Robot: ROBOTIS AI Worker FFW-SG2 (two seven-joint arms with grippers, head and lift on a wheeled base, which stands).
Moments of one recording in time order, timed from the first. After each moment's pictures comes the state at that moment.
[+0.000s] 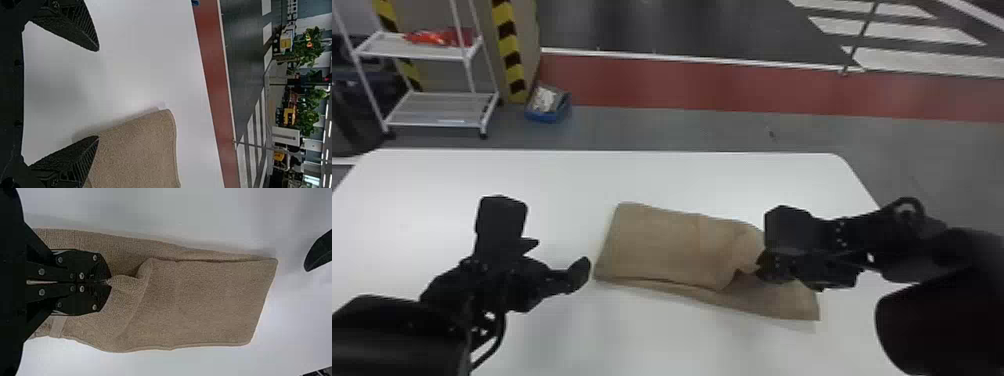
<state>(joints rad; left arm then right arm) 0.11 0.06 -0.13 -1.98 -0.16 0.84 -0.39 0.03 -0.52 0.18 -2.09 0.86 0.52 1.36</state>
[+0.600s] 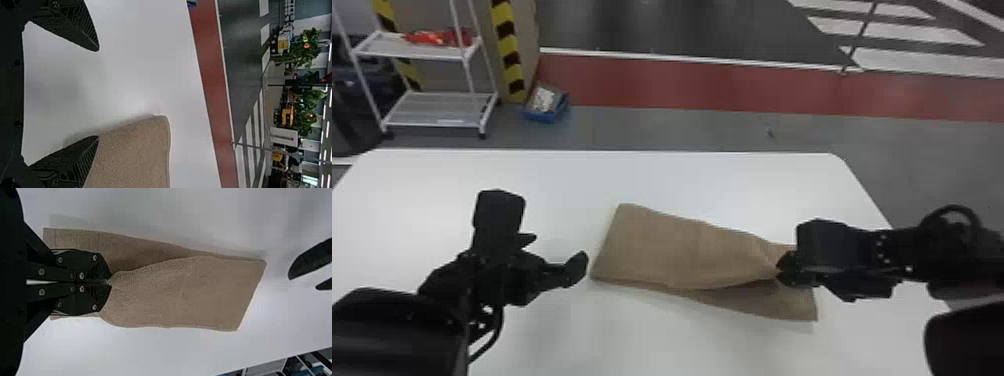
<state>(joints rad) 0.09 0.06 -0.13 -1.97 -0.16 0.84 -0.38 0.17 -0.56 0.06 -2.21 0.85 0.45 1.36</state>
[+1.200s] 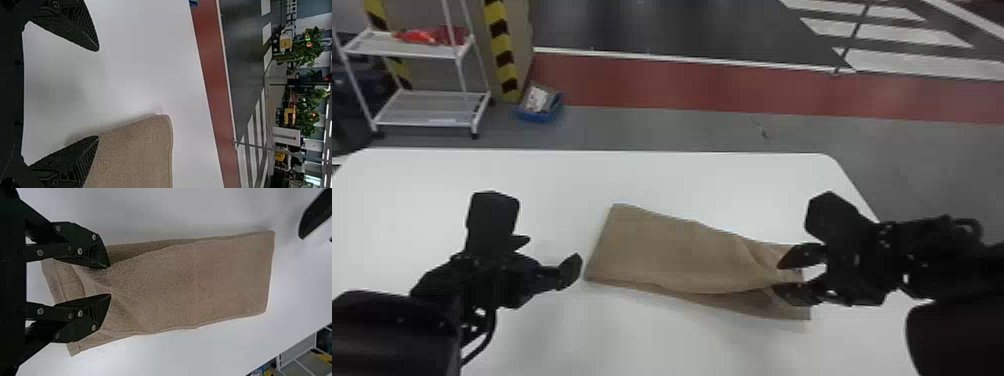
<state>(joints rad) 0.09 0.06 -0.13 -1.96 -0.16 0.84 -0.38 0.14 -0.48 0.01 -2.20 0.72 0.80 1.36</state>
